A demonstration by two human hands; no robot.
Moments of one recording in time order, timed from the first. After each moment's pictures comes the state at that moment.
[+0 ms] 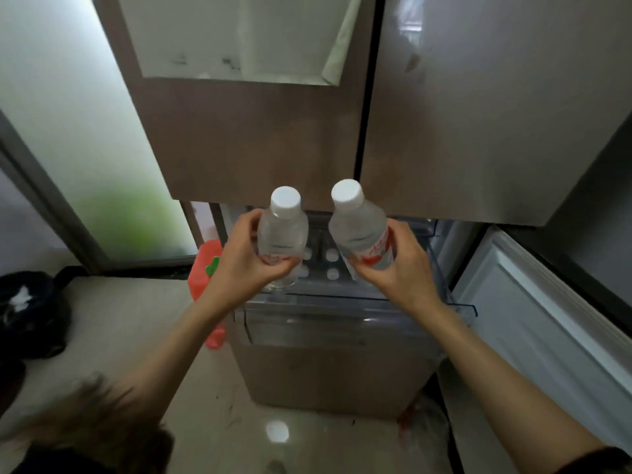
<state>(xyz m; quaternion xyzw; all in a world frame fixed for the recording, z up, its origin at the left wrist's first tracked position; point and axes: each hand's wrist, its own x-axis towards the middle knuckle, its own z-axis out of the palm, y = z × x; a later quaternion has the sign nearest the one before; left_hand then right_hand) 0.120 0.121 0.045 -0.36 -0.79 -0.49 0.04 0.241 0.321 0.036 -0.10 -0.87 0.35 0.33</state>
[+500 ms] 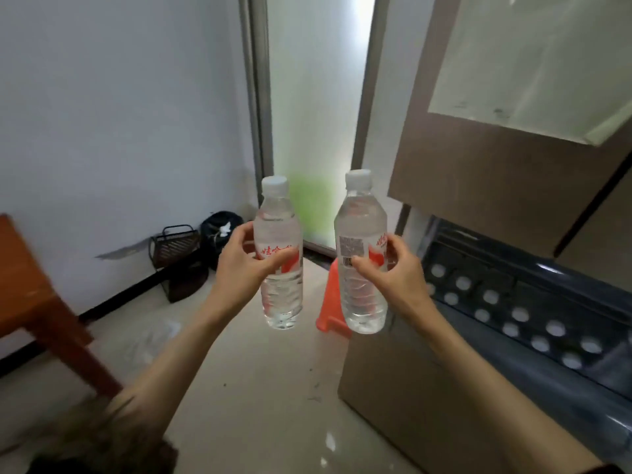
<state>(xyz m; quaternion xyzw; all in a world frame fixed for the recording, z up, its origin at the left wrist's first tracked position) 0.225 -0.143 0.072 0.00 -0.78 -0.60 0.17 0.221 0.080 0.077 0.10 -0.81 0.56 0.11</state>
